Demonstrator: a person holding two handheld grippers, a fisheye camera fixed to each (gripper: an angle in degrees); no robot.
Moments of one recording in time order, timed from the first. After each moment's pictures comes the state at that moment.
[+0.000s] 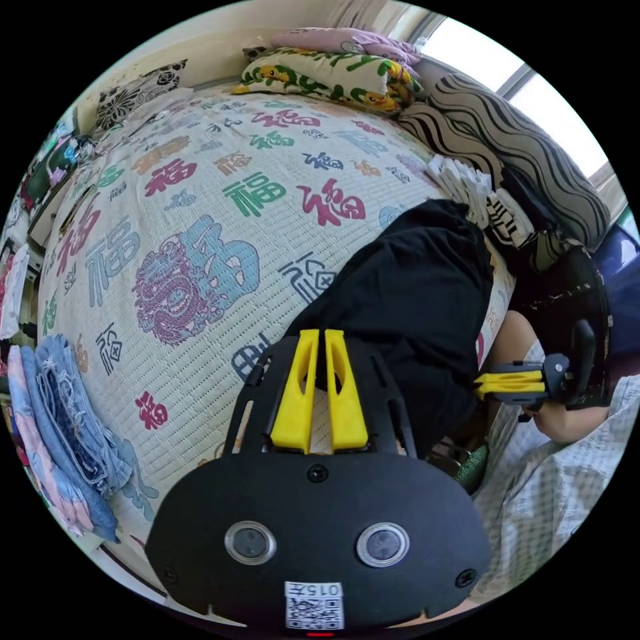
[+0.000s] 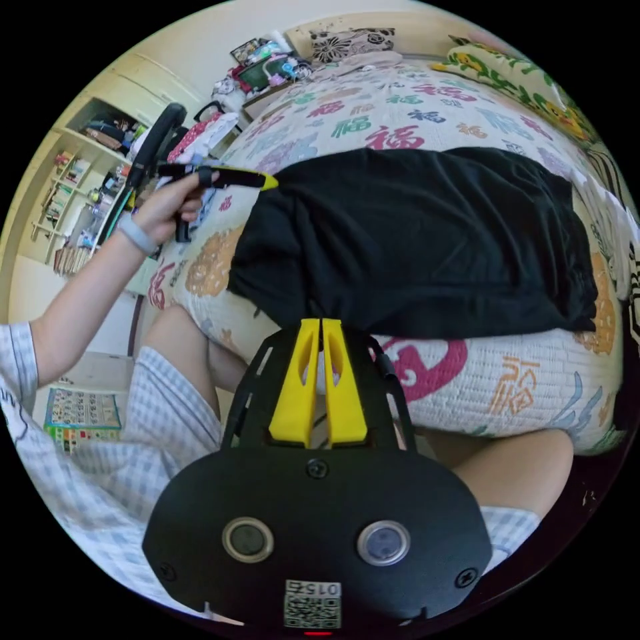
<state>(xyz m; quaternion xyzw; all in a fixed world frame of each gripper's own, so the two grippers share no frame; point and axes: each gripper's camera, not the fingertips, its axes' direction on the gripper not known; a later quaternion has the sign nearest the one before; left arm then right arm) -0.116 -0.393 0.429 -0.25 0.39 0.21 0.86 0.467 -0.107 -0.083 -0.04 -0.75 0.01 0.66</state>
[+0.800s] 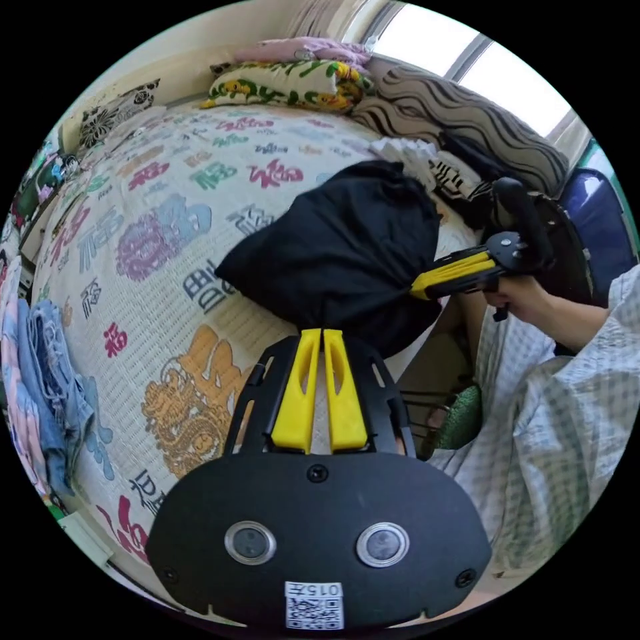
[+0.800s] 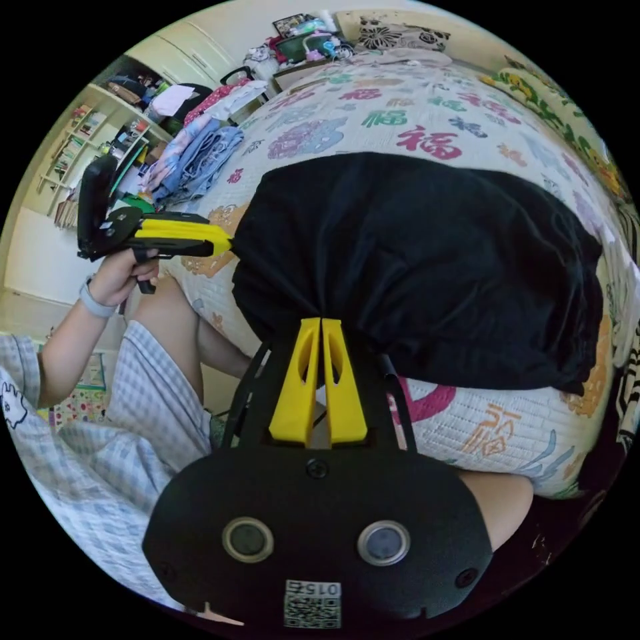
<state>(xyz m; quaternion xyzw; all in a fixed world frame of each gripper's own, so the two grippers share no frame) -0.260 -0.273 0.341 -0.24 0.42 0.25 0.84 0.266 -0.133 -0.154 -0.03 -0.75 -0.08 0.65</state>
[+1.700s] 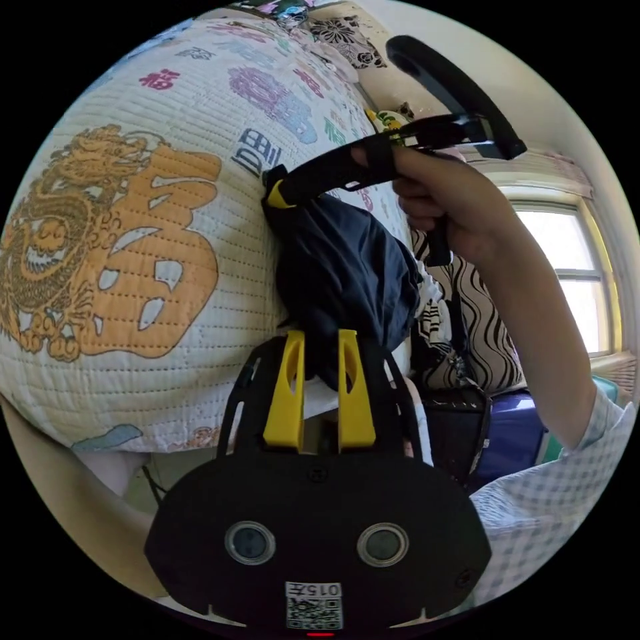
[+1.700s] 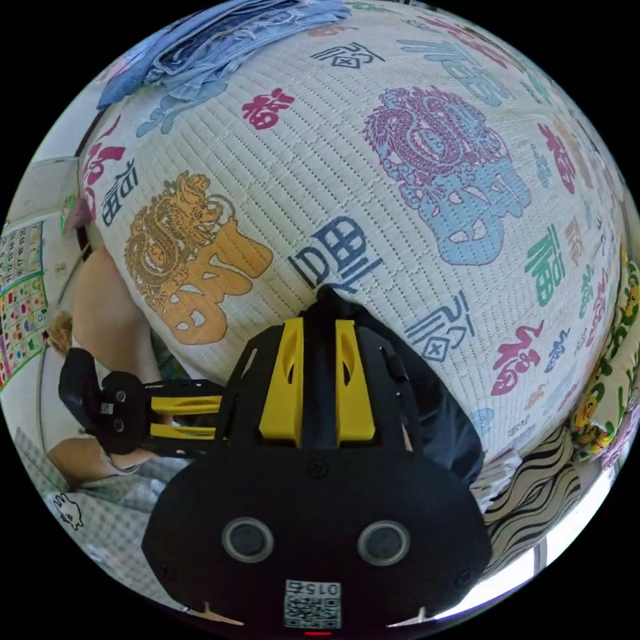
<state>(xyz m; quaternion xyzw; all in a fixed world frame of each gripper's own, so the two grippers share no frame) -0.333 -0.156 0.368 -0.31 0.53 -0.21 0.76 0.020 -0.349 -0.338 -0.02 -0.55 -0.43 0.72</state>
